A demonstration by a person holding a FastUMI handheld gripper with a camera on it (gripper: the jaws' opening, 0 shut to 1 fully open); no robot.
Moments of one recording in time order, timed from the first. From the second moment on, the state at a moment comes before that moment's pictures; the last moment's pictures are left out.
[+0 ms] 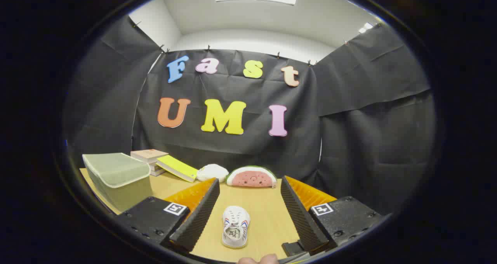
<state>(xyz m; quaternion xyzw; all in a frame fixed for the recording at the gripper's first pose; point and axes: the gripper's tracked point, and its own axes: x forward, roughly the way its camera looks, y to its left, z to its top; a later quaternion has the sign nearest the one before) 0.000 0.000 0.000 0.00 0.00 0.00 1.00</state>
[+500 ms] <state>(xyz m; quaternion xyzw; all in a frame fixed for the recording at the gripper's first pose) 0.004 0.022 0.009 0.00 -0.02 0.02 1.00</state>
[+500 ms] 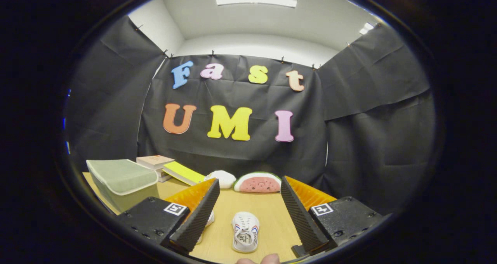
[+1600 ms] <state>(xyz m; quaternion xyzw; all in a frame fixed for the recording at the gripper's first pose) 0.013 0.140 0.010 0.06 0.03 0.17 0.98</state>
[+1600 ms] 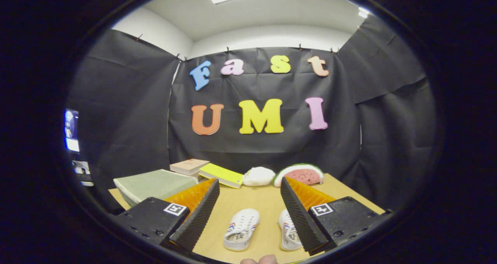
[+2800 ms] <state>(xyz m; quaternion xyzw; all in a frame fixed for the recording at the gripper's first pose) 0.029 0.356 -0.075 0.37 0.37 0.48 0.71</state>
